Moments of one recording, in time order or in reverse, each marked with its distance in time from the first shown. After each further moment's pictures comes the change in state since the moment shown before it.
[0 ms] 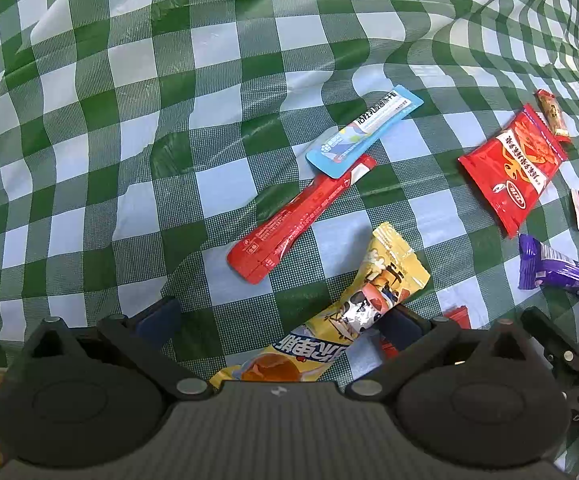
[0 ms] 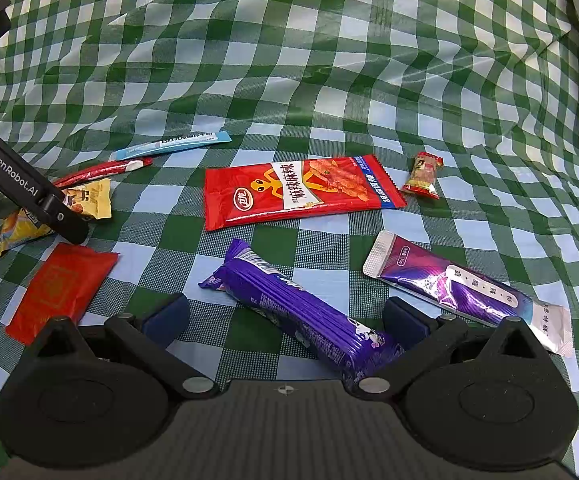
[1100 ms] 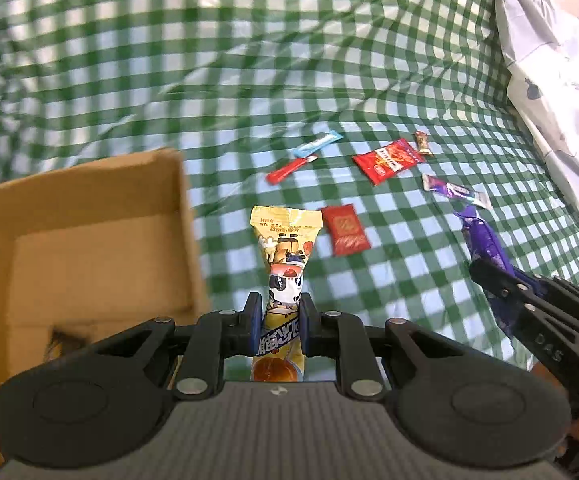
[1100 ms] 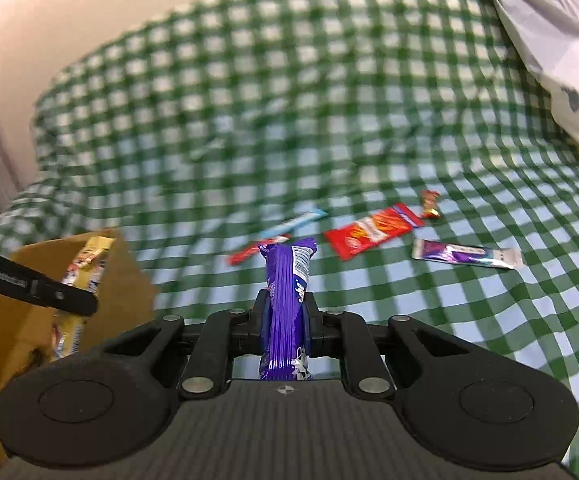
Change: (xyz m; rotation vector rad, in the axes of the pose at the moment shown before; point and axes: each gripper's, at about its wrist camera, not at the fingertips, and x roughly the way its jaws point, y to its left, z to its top) left arm -0.282 0.047 -0.193 -0.080 -0.203 -0.096; right arm -0.248 0.092 -0.006 0.246 -0.153 0.103
